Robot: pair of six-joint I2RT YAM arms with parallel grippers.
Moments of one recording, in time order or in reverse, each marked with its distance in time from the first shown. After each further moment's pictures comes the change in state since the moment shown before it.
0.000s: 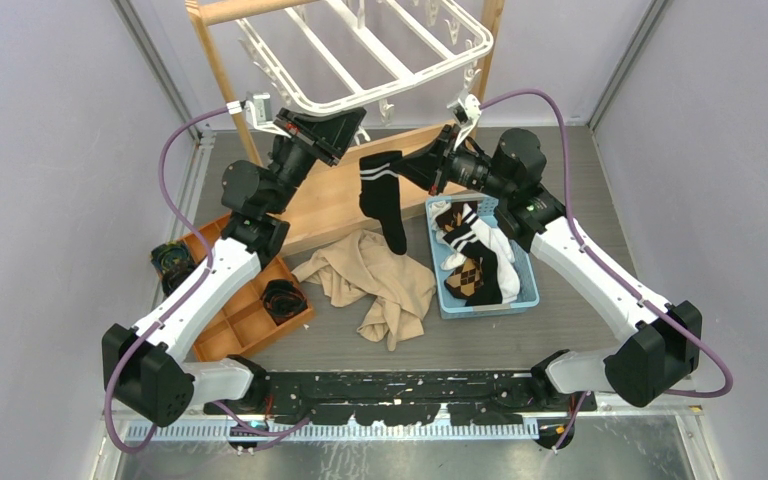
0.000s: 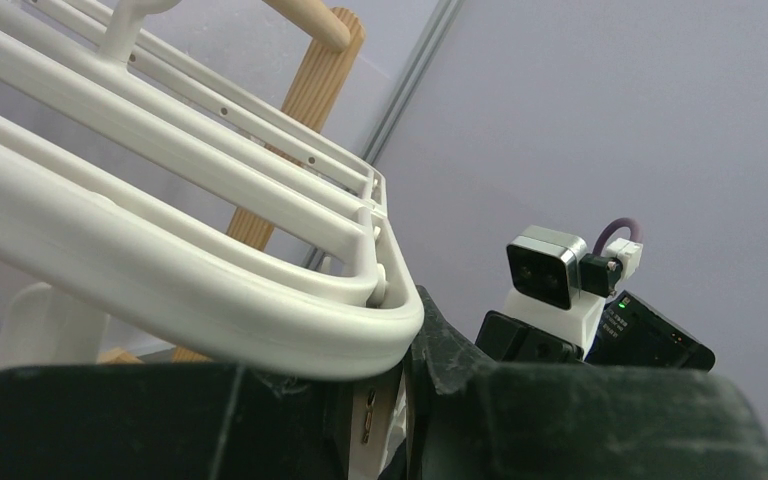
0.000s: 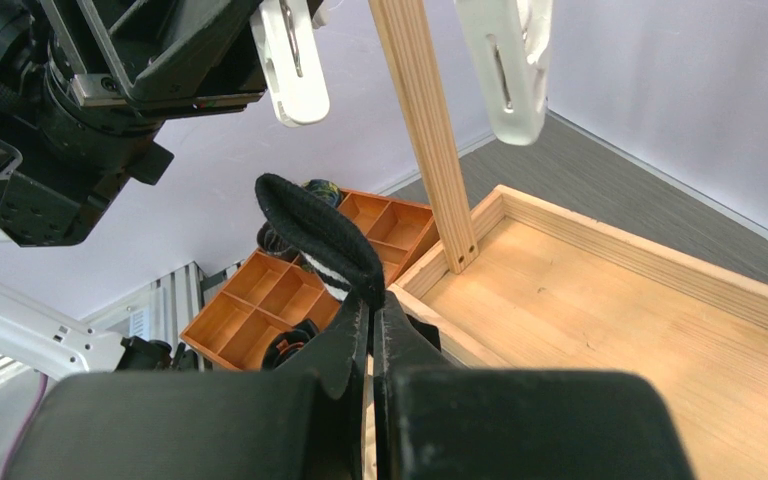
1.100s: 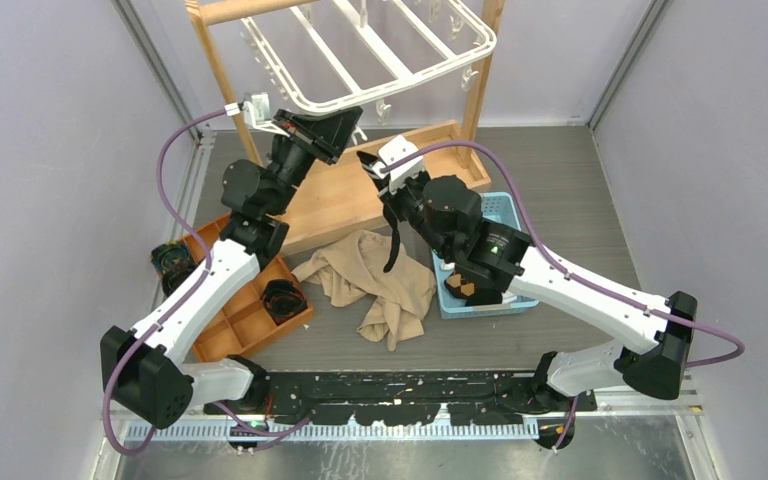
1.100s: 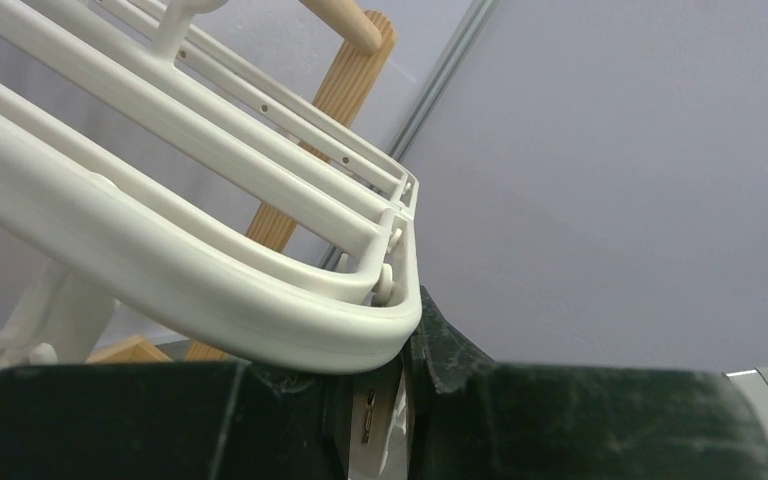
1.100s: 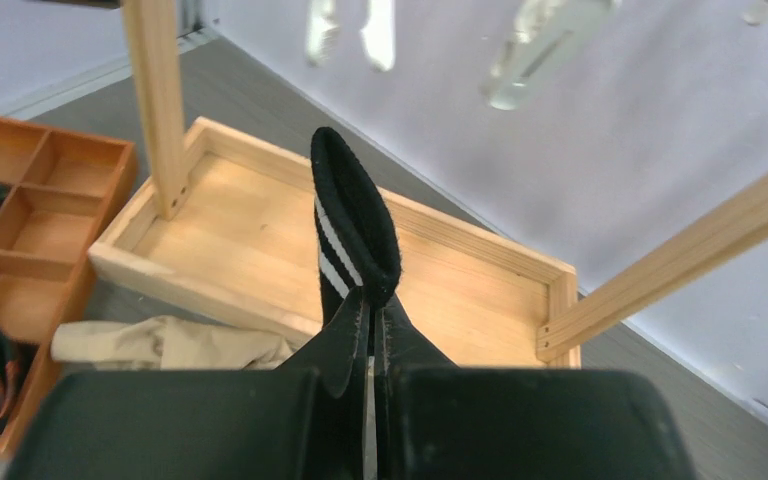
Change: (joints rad) left arm 0.000 -0.008 0.000 -0.040 -0.055 0.002; right arm 0.509 -0.010 0.110 -0.307 1.084 -0.605
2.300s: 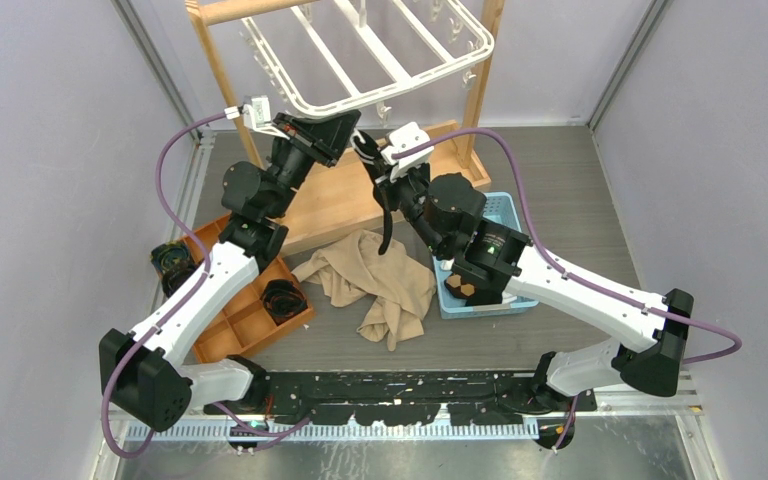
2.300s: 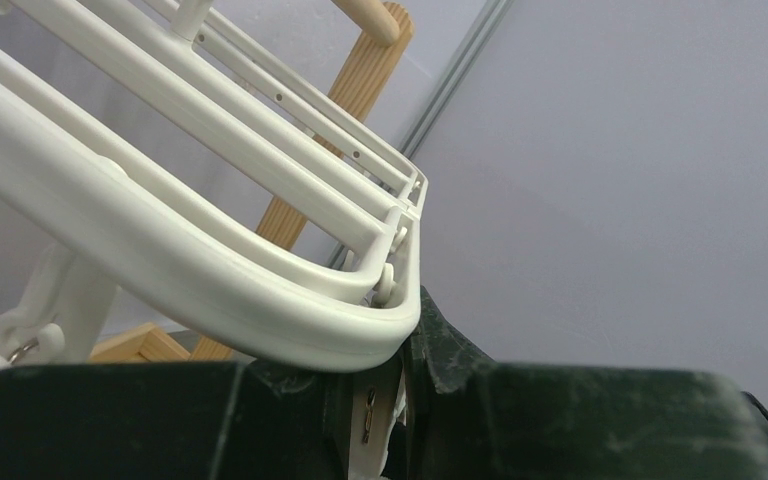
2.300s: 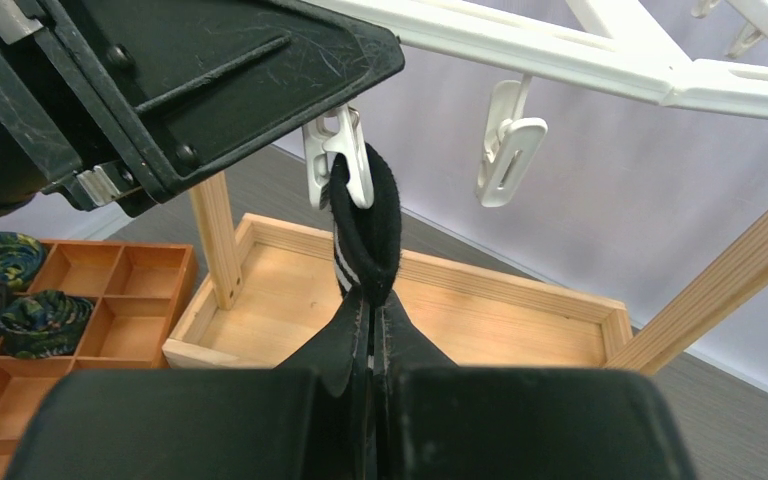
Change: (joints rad) left arm 0.000 -0.016 -0.019 -0.023 -0.021 0.005; right arm 0.037 0.030 0.042 0.152 0.082 0.096
